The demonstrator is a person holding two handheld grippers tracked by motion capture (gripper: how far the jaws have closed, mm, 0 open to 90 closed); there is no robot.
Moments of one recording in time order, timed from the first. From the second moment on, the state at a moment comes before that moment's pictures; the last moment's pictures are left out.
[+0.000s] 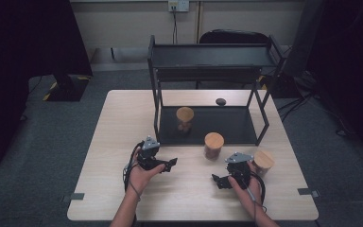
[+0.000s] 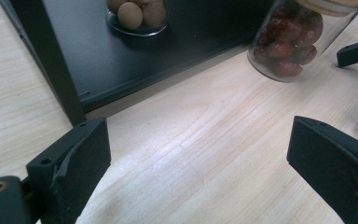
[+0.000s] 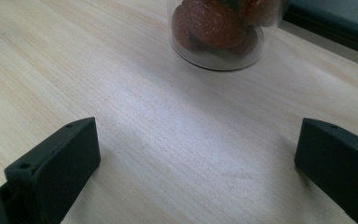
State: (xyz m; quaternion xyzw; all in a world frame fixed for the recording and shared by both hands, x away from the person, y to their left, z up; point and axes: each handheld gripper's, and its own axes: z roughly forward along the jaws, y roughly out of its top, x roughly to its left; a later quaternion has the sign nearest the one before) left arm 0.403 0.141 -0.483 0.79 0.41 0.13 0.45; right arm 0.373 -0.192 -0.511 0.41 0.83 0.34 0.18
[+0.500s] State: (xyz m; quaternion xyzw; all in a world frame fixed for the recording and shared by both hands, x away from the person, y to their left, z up) left arm 0.393 0.157 -0.483 0.78 0.42 0.13 0.45; right arm 0.373 -0.192 -0.511 0.41 0.83 0.34 0.18
